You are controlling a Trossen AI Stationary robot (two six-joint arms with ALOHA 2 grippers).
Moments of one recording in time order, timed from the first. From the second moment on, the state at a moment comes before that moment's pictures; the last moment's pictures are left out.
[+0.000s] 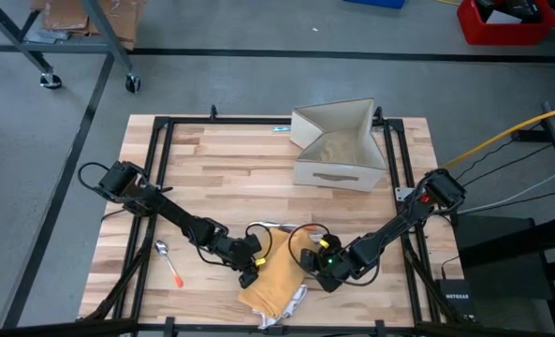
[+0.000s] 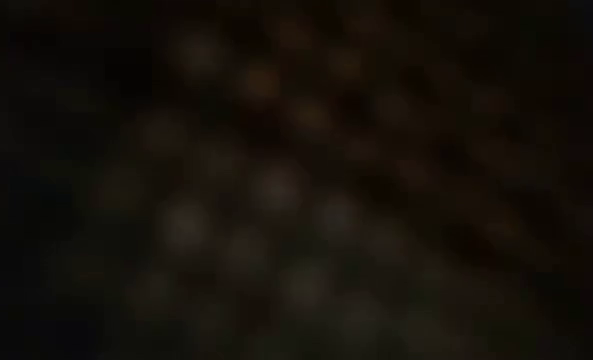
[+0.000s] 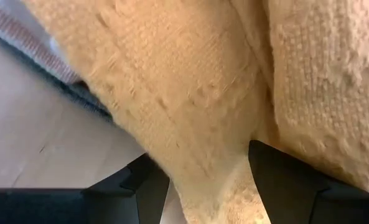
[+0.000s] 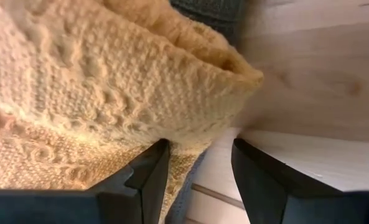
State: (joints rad) left arm -0.46 1.79 0.89 0.16 0.02 -1.06; right arm 0.62 1.84 0.96 -0.18 0.35 2.25
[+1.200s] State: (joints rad) left arm -0.45 1.78 0.89 0.07 0.08 -1.10; right arm 0.50 1.89 0.96 -0.03 0.35 2.03
